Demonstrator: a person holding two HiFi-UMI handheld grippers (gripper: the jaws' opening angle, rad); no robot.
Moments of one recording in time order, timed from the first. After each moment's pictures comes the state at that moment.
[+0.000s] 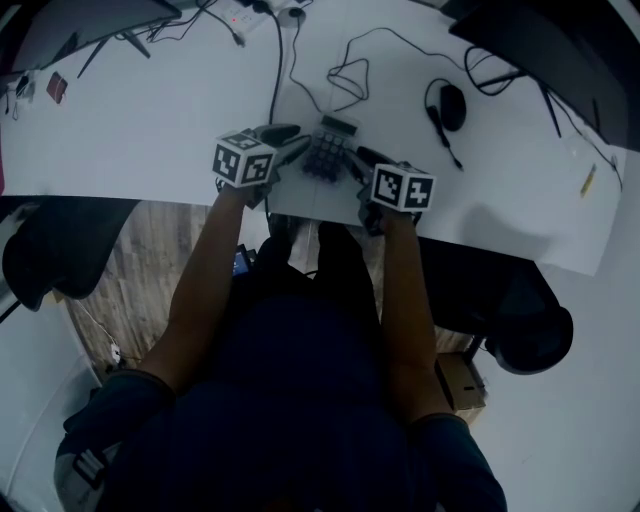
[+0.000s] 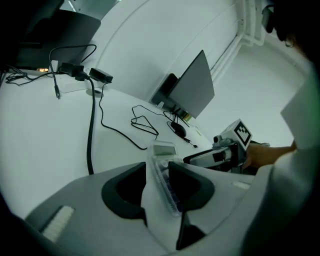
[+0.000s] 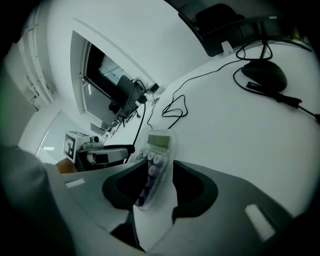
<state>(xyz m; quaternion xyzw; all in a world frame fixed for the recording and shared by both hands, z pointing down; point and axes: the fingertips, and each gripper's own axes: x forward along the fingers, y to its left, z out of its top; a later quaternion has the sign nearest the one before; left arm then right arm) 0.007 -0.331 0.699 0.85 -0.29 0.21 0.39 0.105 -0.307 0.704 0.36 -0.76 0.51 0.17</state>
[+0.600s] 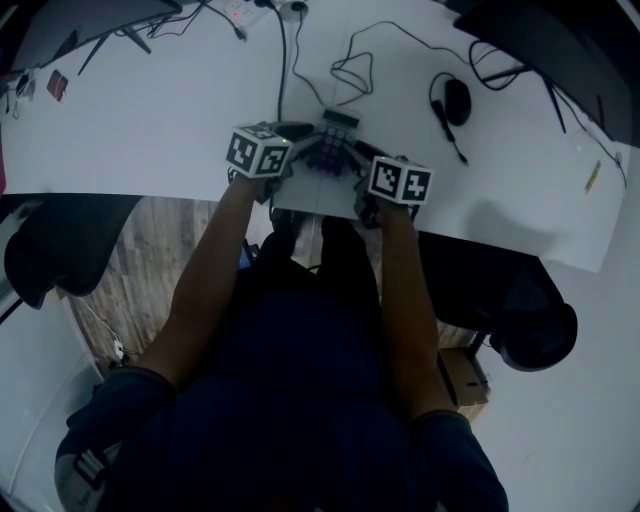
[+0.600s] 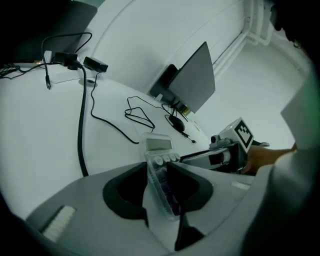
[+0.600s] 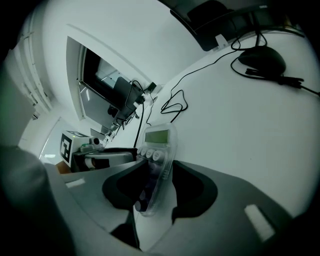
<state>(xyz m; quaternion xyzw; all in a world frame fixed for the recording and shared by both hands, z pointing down) 0.026 -0.321 0.713 0.84 -0.26 0.24 0.41 0.093 -0.306 0.717 0.36 -0.75 0.53 0.15</state>
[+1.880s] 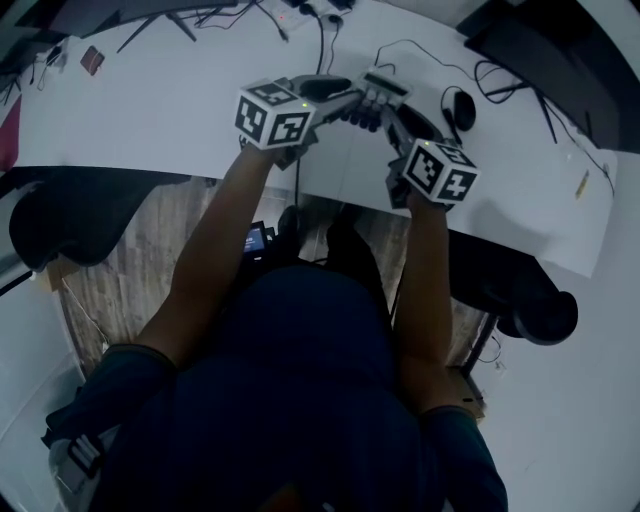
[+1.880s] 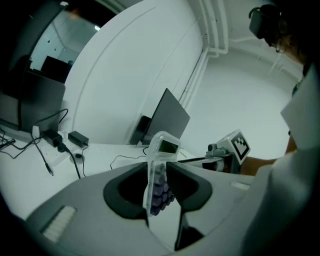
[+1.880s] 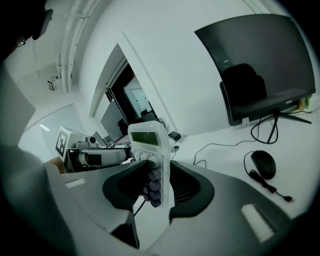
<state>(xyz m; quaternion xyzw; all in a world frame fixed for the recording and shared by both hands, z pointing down) 0.023 -0.348 0.516 0.92 -0.27 0.11 0.26 0.094 -0.338 0.534 0.44 -0.83 0.33 0.10</state>
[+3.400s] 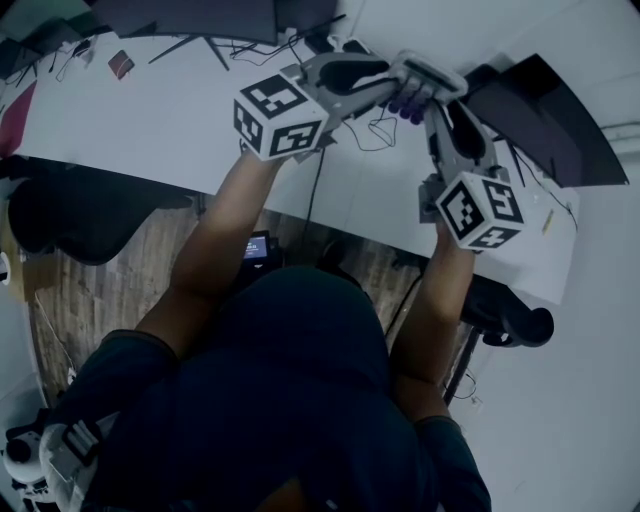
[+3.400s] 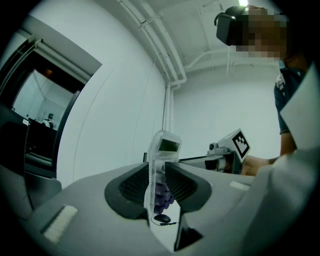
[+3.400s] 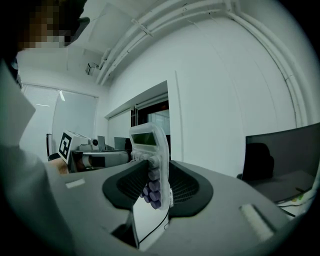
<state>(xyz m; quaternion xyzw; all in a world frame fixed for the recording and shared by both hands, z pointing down) -0.012 -0.307 0.273 0.96 -0.26 -0.05 0.02 0.065 -0.298 0.274 0.47 -0.88 0.05 0.04</state>
